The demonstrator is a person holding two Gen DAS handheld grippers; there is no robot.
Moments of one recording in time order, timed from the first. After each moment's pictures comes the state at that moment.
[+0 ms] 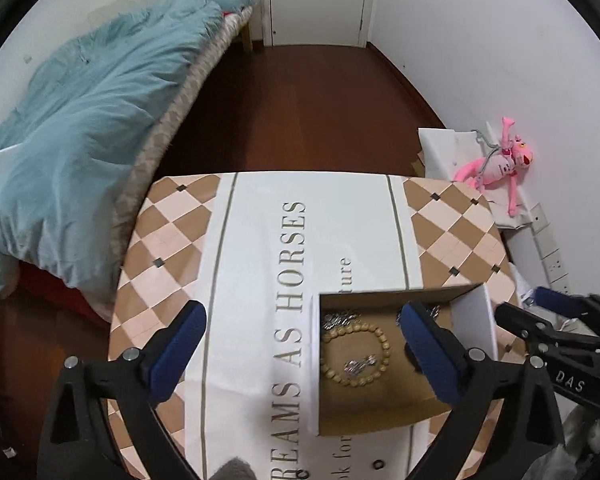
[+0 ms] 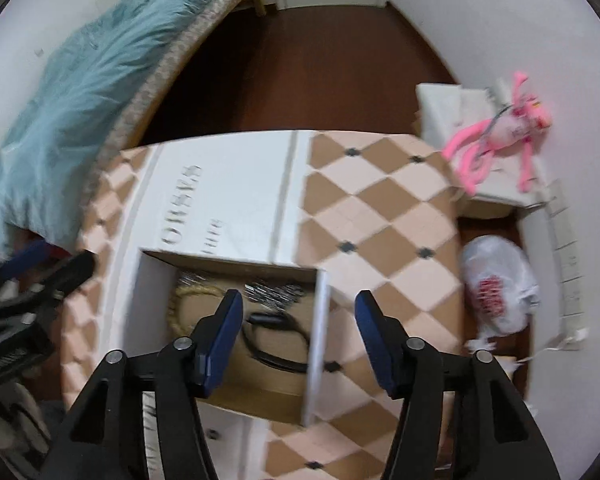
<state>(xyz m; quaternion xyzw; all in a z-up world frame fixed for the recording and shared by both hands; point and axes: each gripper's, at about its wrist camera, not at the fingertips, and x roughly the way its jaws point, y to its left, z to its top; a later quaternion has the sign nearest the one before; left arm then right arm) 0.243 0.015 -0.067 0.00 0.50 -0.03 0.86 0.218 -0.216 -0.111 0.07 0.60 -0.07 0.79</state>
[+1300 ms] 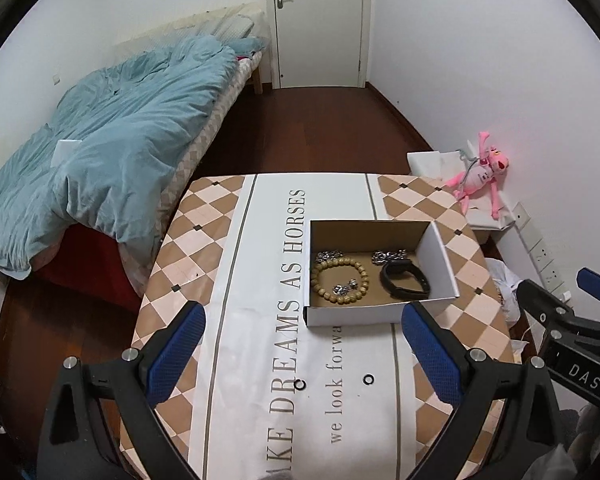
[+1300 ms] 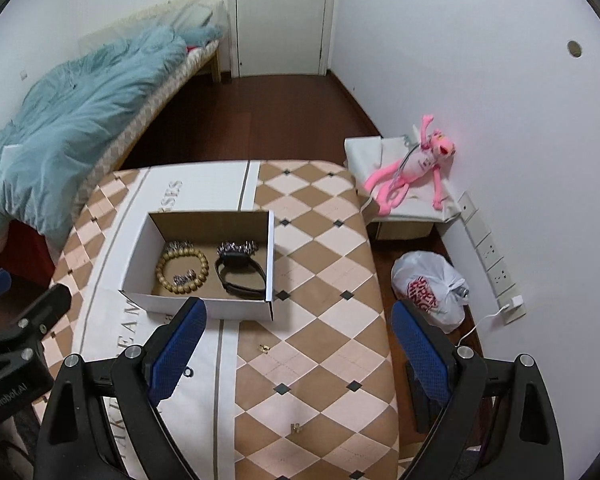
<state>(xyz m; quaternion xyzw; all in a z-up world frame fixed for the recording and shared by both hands) 0.094 0.010 -0.024 0.01 0.43 -0.02 0.90 0.066 -0.172 -0.021 0.04 0.48 -0.17 0.86</state>
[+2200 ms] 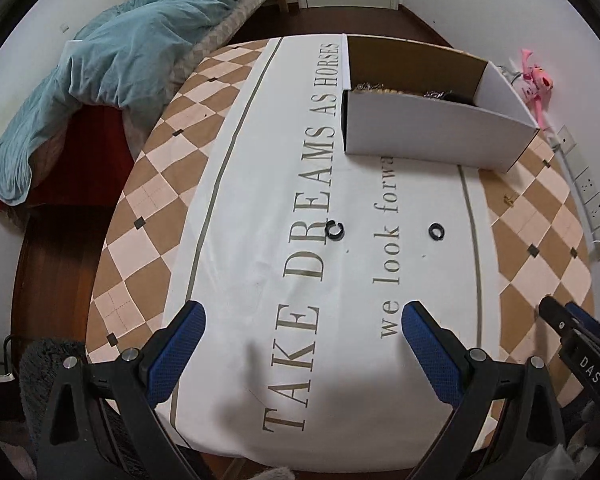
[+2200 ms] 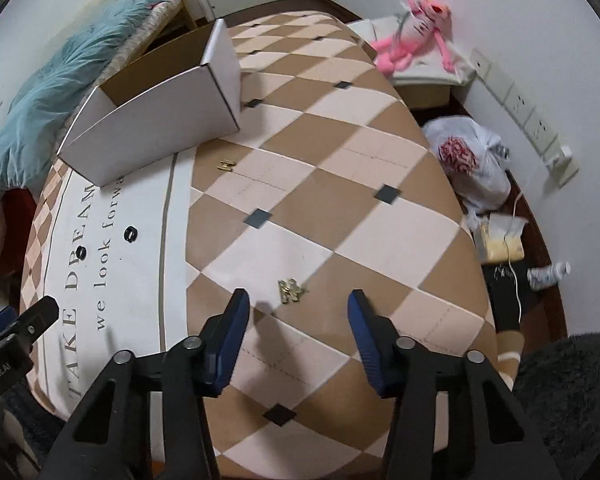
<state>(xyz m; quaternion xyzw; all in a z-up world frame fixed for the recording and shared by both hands) 0.040 0.014 -0.160 0.03 0.55 0.04 0.83 -0.027 -0.184 -0.196 0.16 0.57 -0.16 0.79</state>
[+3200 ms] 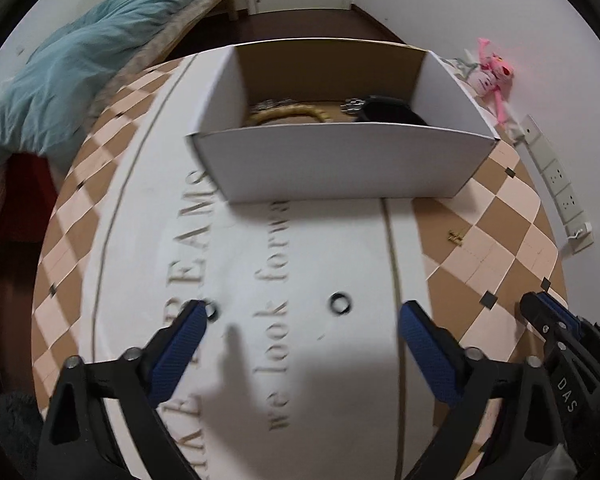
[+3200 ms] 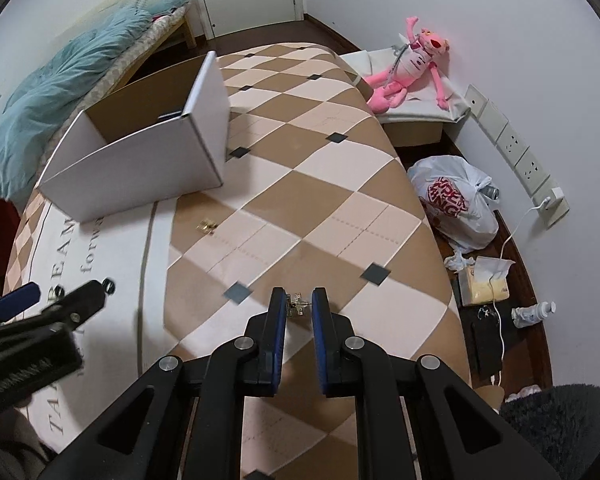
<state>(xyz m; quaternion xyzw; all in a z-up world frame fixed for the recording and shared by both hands) 0.095 -0.053 -0.179 0.03 0.54 -0.05 0.84 0.011 -0.207 -0.191 0.13 0.54 -0.18 0.81</state>
